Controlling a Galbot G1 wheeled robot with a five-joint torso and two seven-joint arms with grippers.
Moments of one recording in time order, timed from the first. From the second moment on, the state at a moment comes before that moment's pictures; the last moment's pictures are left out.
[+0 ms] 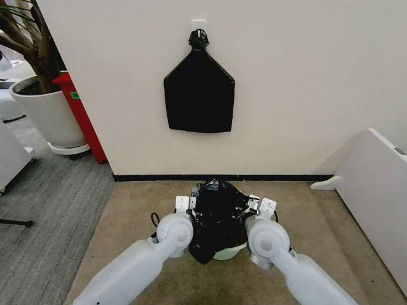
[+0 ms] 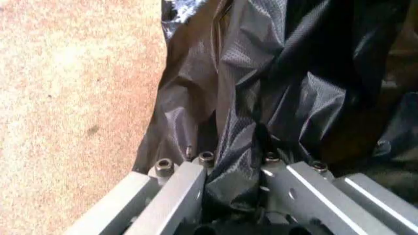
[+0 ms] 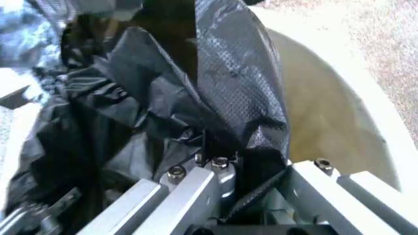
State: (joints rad) left arm 0.80 -1.12 0.29 -1.79 -1.17 0.59 -0.88; right arm -0.99 1.10 -0.08 2.03 1.27 -0.39 1.06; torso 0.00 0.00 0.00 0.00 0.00
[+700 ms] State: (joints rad) left arm 0.77 -1.04 0.25 -1.93 -1.04 0.44 -0.79; right arm -1.03 1.05 0.02 2.18 1.19 -0.40 0.95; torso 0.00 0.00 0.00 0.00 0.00
